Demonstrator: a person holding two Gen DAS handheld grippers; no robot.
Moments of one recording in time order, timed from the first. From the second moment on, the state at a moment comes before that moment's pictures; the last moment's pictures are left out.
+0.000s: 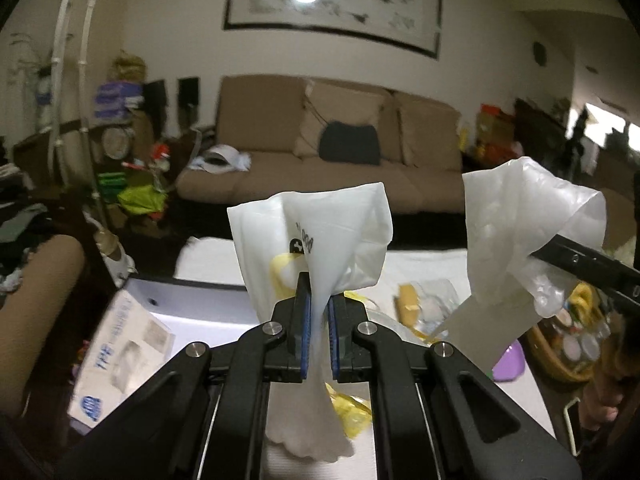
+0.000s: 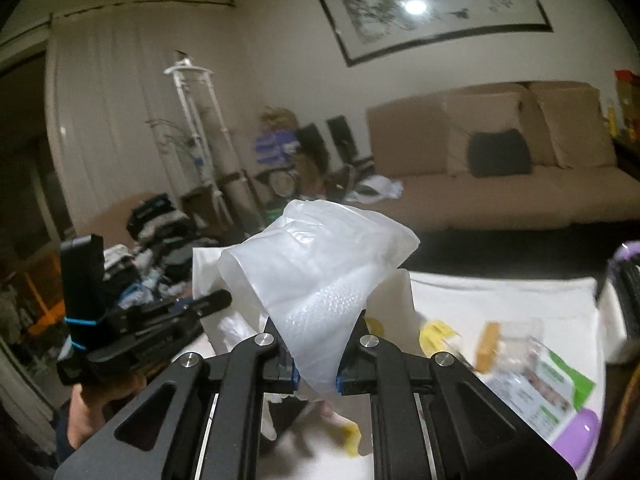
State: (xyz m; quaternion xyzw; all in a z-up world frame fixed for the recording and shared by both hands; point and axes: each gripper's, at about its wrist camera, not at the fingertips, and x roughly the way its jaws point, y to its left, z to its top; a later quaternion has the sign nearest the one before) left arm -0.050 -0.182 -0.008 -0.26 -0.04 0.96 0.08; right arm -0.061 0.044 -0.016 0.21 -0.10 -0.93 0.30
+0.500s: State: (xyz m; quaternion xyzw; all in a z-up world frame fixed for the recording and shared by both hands) left arm -0.018 -0.347 0.002 -0.23 -0.10 0.97 -0.03; right arm -0.091 -0.102 0.018 0.17 -0.11 -0.89 0.42
